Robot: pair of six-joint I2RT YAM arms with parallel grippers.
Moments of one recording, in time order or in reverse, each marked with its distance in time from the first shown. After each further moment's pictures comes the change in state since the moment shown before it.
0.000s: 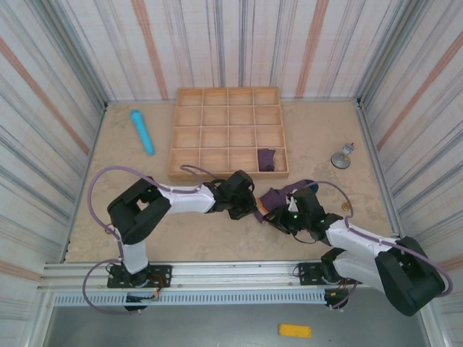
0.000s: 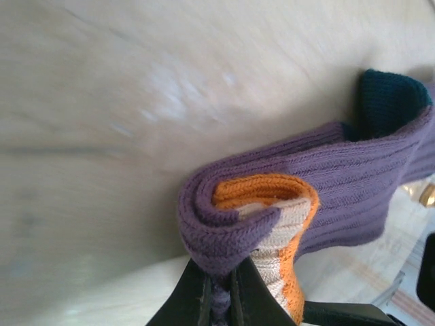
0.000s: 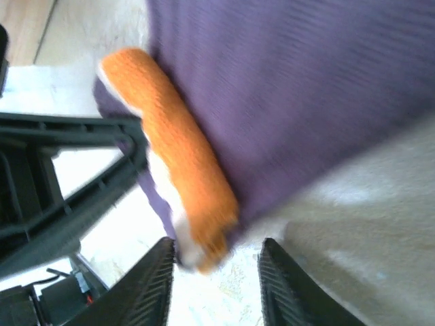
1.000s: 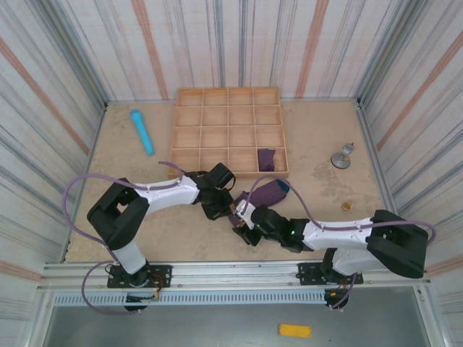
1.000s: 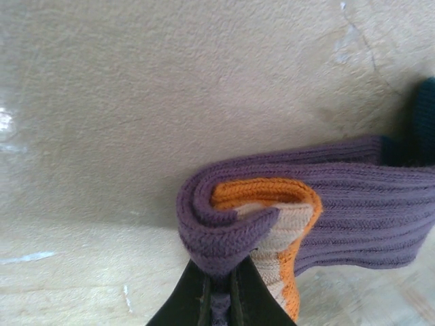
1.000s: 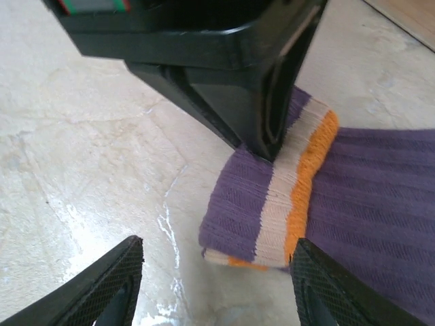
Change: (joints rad) left arm 0.119 -0.126 -0.006 -0.414 0.052 0.055; right arm 0.609 0.231 0.162 0.209 0.588 -0.901
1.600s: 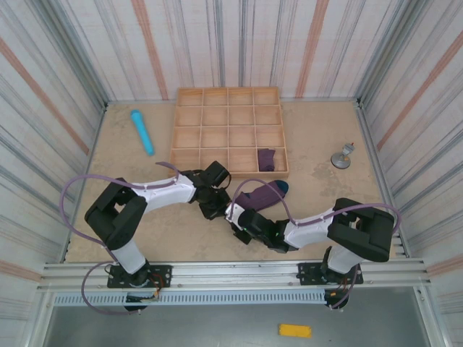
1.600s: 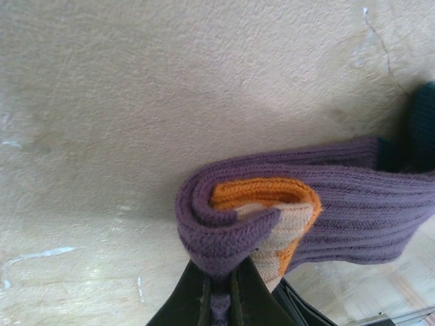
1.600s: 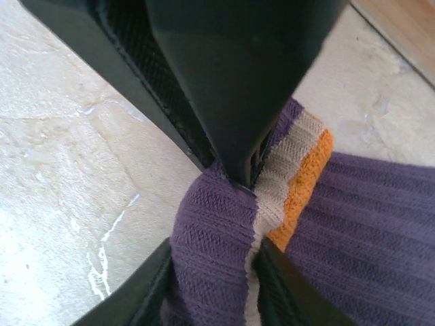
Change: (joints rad) left arm 0.040 -0.011 -0.019 0.002 0.066 0.024; right arm 0.033 0.253 0.051 0.175 0.160 -0.101
